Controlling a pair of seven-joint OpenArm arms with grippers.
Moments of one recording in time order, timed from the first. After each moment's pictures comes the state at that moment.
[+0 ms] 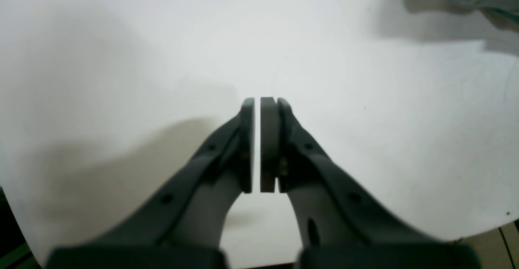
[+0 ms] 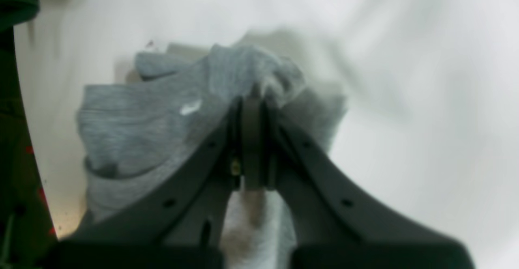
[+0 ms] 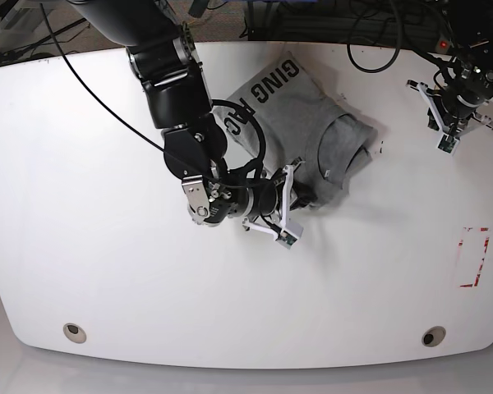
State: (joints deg) left arm 17.8 -14.3 -30.3 107.5 -8.8 -43.2 55.5; right arm 22.5 -5.4 -15.2 65.5 22.7 40.7 -52.8
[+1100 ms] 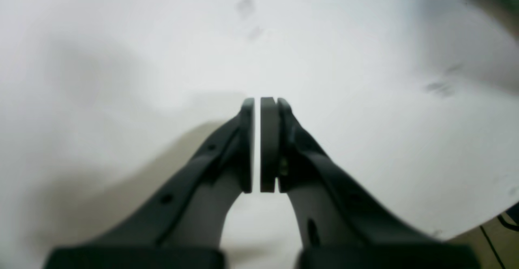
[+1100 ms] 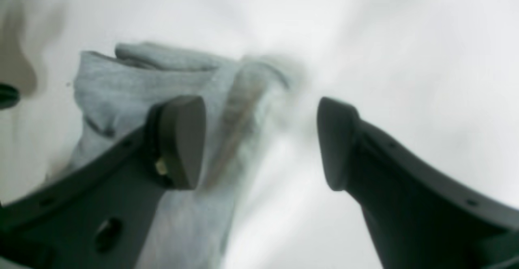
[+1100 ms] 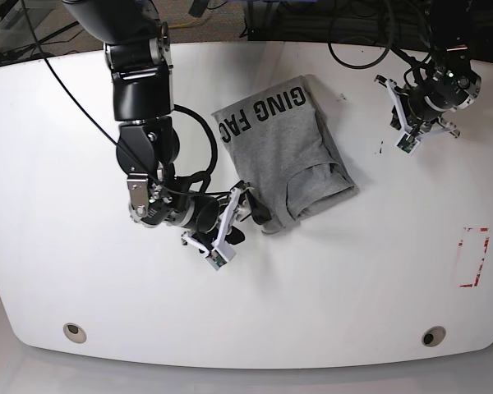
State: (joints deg) left arm 16.5 -13.4 -17.5 107.6 -8.3 -43.0 55.6; right arm 19.9 2.6 -4.5 72.0 24.6 40.7 -49.9
